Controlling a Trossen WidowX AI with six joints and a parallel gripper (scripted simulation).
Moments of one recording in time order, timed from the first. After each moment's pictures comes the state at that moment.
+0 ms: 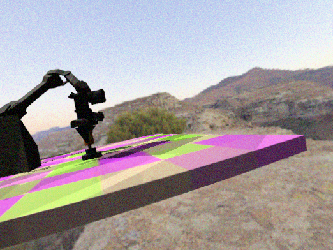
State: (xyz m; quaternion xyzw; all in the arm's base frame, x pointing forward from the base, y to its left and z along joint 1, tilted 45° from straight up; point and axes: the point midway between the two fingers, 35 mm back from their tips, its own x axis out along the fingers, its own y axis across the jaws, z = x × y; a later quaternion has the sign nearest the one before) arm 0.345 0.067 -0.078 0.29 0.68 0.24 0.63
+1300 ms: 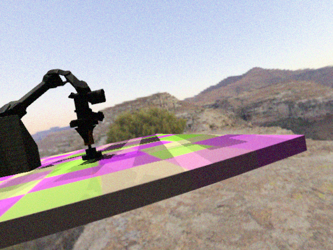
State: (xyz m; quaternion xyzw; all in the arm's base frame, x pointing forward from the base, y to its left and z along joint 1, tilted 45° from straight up) arm 0.345 0.066 -0.077 0.30 0.68 0.23 0.62
